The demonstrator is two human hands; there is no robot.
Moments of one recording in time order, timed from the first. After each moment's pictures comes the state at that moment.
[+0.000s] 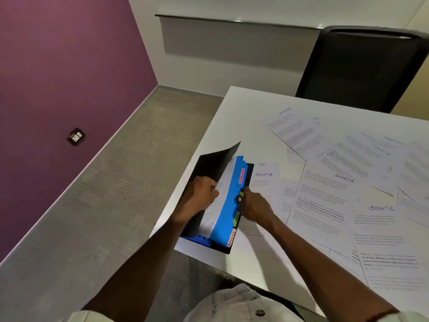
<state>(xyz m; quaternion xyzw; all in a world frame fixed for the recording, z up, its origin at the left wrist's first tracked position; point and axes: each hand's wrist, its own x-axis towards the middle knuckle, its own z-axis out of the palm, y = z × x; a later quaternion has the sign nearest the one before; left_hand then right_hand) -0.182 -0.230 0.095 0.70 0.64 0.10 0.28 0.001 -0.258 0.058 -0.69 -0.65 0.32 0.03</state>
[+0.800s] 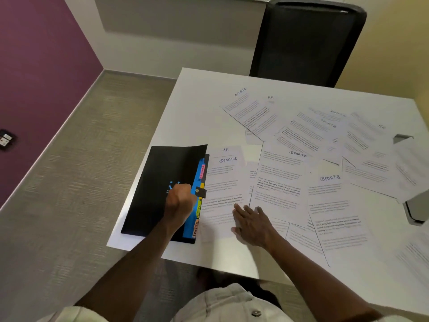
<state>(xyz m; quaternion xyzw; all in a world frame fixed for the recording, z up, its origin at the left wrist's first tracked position) -0.139 -0.244 -0.006 0.74 0.58 0.10 0.33 0.103 -0.343 -0.007 -0.59 -0.75 0.19 -0.23</state>
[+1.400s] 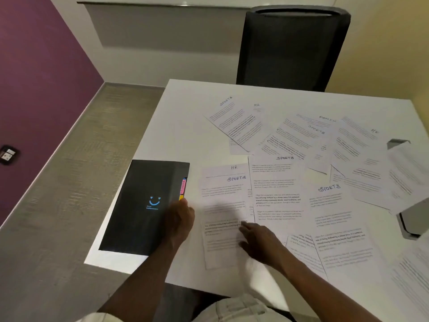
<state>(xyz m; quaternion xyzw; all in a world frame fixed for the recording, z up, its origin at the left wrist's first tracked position) -0.051 -0.255 -0.021 0.66 0.70 0.15 0.22 0.196 -0.360 0.003 -0.60 -0.76 0.25 -0.06</state>
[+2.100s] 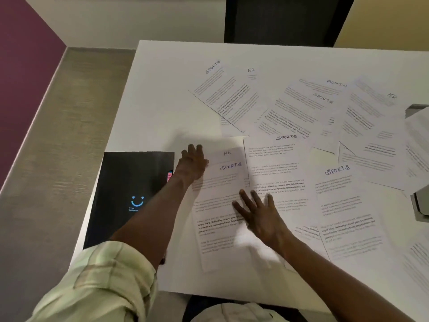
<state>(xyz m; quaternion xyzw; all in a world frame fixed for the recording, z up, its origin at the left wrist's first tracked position) 0.046 -0.095 -0.046 0.75 0.59 -0.15 0.26 0.230 -0.314 -0.054 -0.58 -0.78 0.14 -0.16</state>
